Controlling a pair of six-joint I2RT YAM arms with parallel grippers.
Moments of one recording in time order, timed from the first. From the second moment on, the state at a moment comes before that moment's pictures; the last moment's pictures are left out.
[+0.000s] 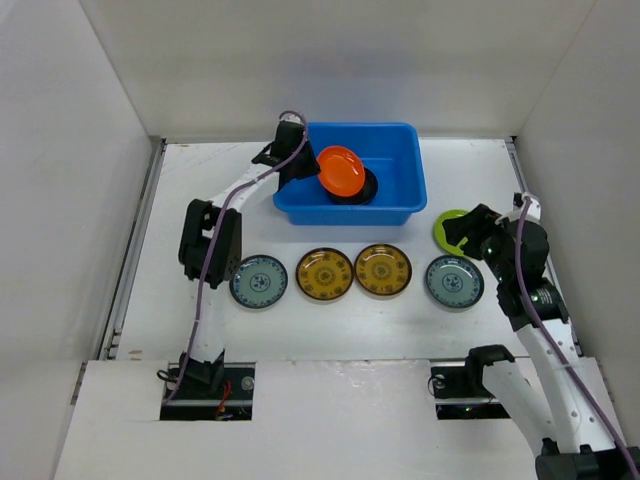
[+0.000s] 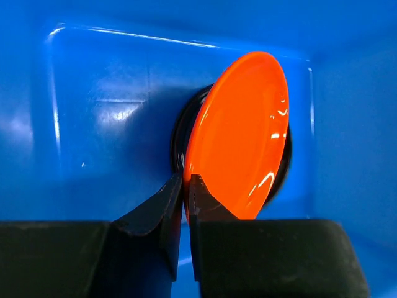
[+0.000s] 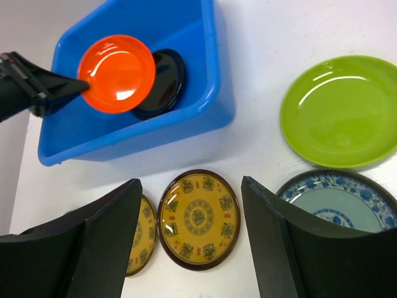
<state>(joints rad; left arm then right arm) -0.39 2.11 1.75 -0.25 0.07 -0.57 0.12 0.68 0.72 -0.34 -0.01 0.57</state>
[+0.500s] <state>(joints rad) -0.40 2.33 1.95 -0.17 0.08 -0.58 0.04 0.56 0.67 -0.46 -0.01 0.58</state>
